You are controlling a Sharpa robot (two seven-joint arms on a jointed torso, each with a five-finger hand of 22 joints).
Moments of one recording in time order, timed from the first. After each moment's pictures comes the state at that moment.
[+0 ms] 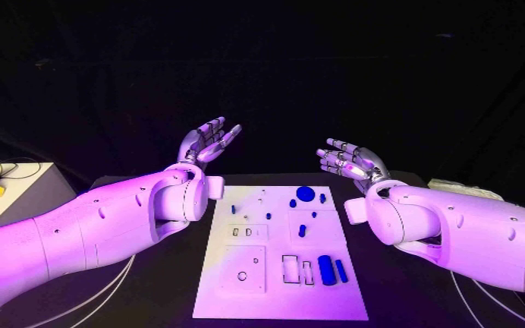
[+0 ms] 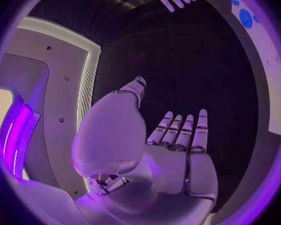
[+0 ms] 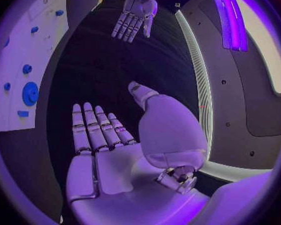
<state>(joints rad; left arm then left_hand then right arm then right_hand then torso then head) 1.19 -0.66 -0.04 1.33 0.02 -0.59 0.51 1.34 -0.18 0.26 0.28 0.04 0.38 0.15 0.06 0.11 0.33 0.15 0.03 0.04 0.33 0.19 0.03 0.09 0.13 0.42 0.27 0.04 0.05 1.23 -0.82 -0.18 1.50 -0.03 -0.58 0.40 1.17 -0.09 0.40 0.08 0.13 0.40 0.15 0.04 0.10 0.55 0.24 0.05 0.05 0.61 0.22 0.05 0.06 0.12 0.51 0.28 0.05 0.05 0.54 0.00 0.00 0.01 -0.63</state>
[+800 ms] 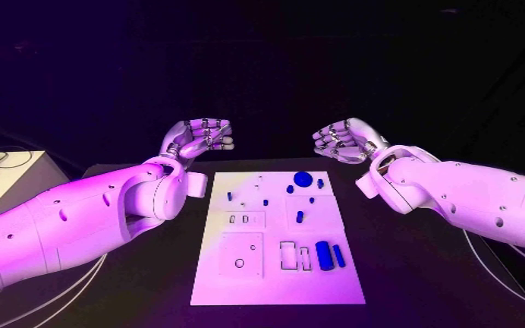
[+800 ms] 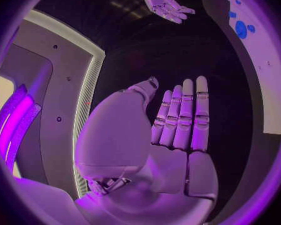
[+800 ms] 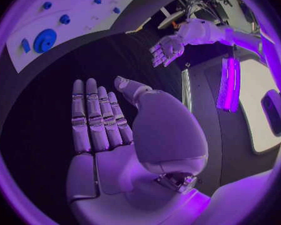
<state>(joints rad) 1.19 -0.79 -0.04 1.44 -0.05 -0.45 0.48 1.45 -0.18 0.44 0.19 0.05 0.88 0.21 0.24 0.21 1.10 0.14 0.14 0.07 1.11 0.09 0.32 0.30 0.17 1.04 0.19 0.37 0.19 1.30 -0.81 -0.18 1.36 -0.77 -0.50 0.25 1.32 -0.14 0.51 -0.05 0.15 0.91 0.21 0.17 0.17 1.07 0.16 0.06 0.06 1.15 0.10 0.21 0.14 0.16 0.99 0.21 0.23 0.12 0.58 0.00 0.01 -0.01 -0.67</state>
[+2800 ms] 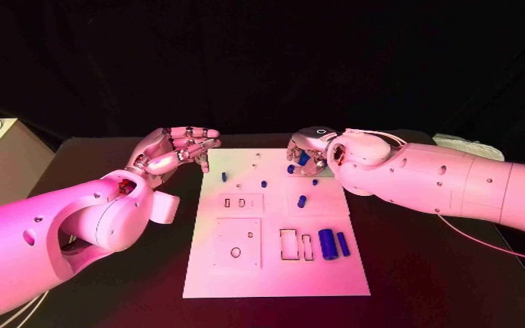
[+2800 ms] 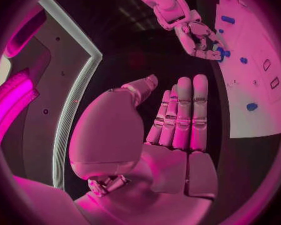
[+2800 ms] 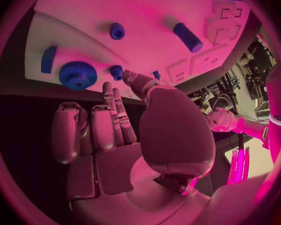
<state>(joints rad) 1.20 -0.95 -0.03 1.70 -0.14 -0.34 0.41 1.33 -0.23 0.57 0.07 0.05 0.90 0.19 0.23 0.24 1.13 0.13 0.07 0.07 1.10 0.06 0.83 0.68 0.17 0.98 0.15 0.98 0.60 1.33 -0.68 -0.18 1.30 -1.59 -0.23 -0.16 1.27 -0.27 0.55 0.03 0.17 1.01 0.15 0.14 0.24 1.18 0.09 0.06 0.07 1.47 0.00 1.35 1.14 0.07 1.46 0.09 1.34 1.24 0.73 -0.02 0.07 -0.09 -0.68</state>
